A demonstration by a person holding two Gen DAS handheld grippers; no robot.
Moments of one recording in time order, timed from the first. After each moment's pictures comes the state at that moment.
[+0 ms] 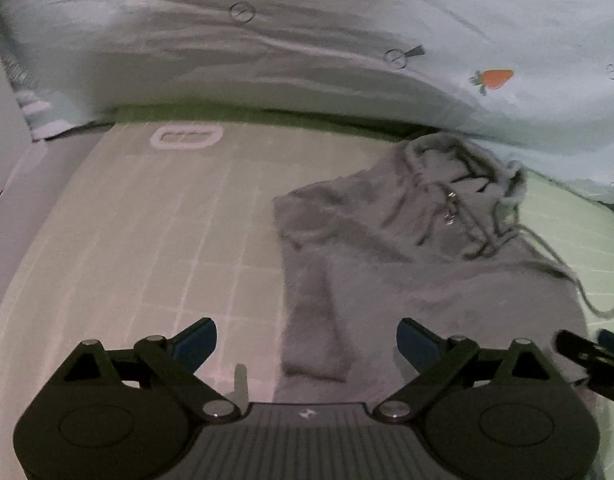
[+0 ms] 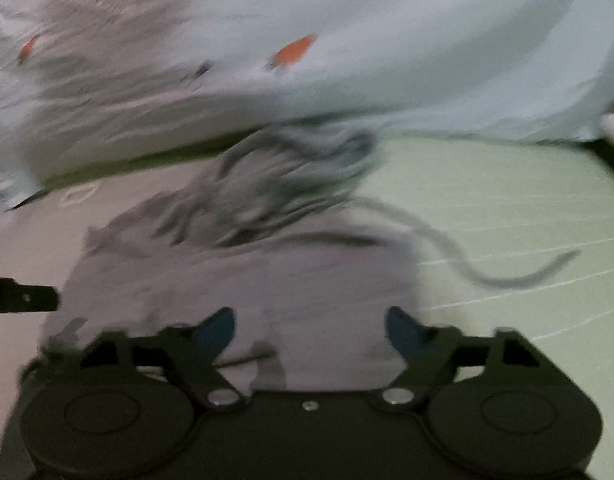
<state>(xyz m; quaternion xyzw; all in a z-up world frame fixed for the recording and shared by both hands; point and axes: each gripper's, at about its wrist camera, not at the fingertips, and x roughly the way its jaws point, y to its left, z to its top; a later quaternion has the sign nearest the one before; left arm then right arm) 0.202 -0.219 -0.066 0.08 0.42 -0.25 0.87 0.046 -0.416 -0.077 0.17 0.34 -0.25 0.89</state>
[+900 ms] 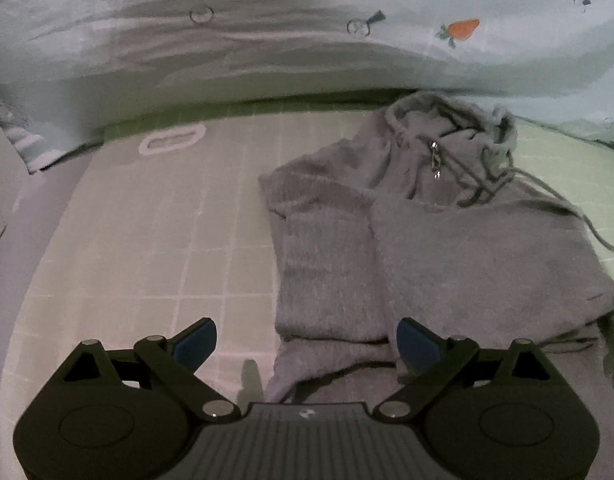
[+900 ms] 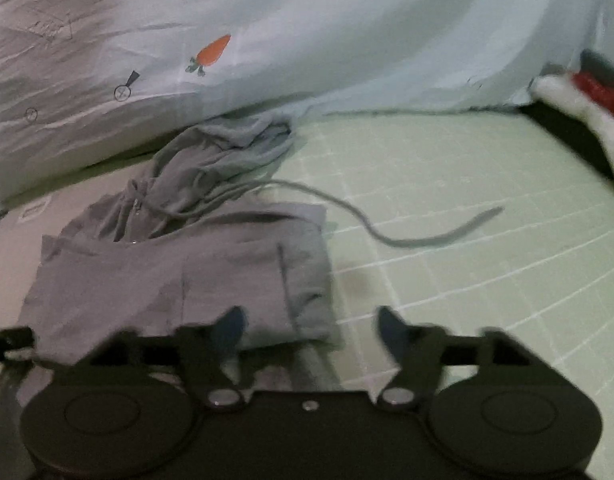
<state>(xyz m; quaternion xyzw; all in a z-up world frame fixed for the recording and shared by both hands) 0.171 -0.228 -0.072 0.16 0.40 -0.25 0.87 -0.017 -0.427 -0.066 0.17 0.33 -0.36 0.85</state>
